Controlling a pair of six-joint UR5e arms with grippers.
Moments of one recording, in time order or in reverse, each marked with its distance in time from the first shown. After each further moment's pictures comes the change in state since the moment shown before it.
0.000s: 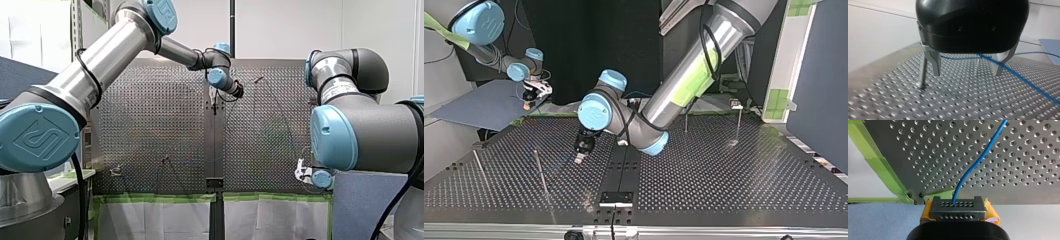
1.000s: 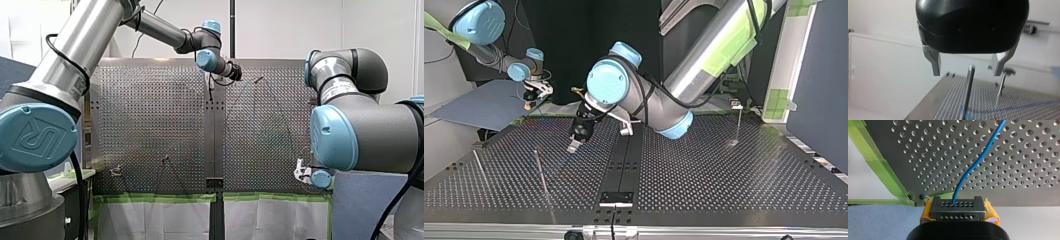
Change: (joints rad) left arm -0.020 0.247 -0.245 0.059 0.102 -0.008; right arm 0.005 0.000 -0.001 0.000 0.000 0.000
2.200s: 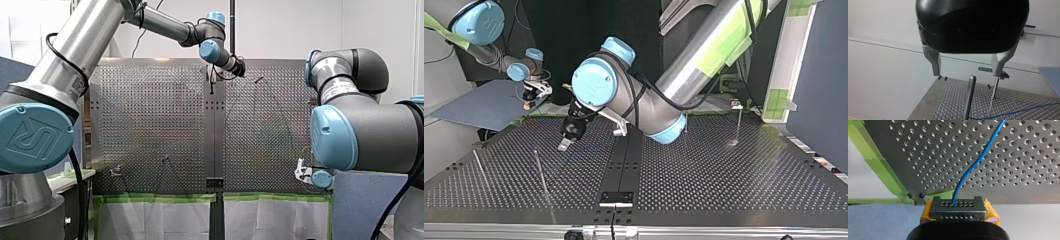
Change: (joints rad) left arm -0.026 -0.025 0.103 -0.123 -0.028 0.059; right arm -0.005 0.000 0.000 0.000 0.000 0.009
